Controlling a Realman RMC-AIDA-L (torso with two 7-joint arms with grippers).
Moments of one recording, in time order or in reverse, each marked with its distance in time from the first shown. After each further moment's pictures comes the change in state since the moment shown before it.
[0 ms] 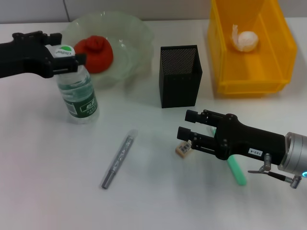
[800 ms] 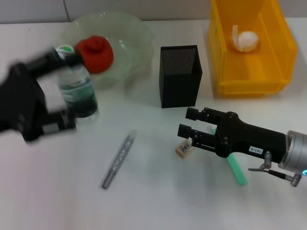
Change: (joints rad) left arm -0.019 0.014 -0.211 -0.519 -0.533 0.679 0.616; right arm 0.002 0.000 0.009 0.000 0.001 0.000 0.000
